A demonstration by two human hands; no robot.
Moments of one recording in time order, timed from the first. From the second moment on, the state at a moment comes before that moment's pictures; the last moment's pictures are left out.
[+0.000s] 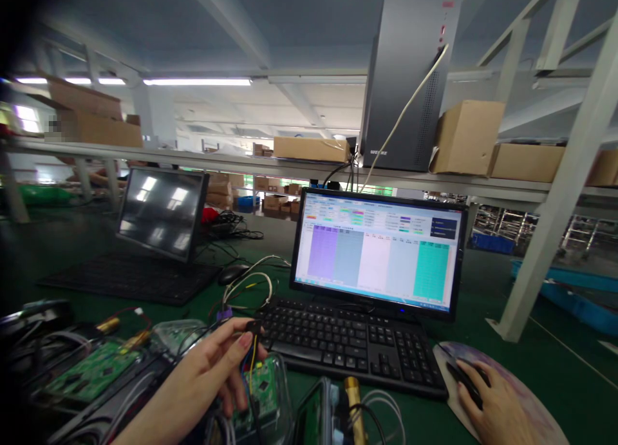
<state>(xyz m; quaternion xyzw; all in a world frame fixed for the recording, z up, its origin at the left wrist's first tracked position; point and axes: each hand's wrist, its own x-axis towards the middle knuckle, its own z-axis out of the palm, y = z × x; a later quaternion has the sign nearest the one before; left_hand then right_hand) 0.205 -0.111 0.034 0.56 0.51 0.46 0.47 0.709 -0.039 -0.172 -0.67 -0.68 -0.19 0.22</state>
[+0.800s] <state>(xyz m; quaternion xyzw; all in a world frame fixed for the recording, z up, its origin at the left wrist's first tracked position) 0.204 -0.112 0.034 0.55 0.51 0.48 0.46 0.697 -0.049 -0.158 -0.67 -0.67 -0.17 0.26</state>
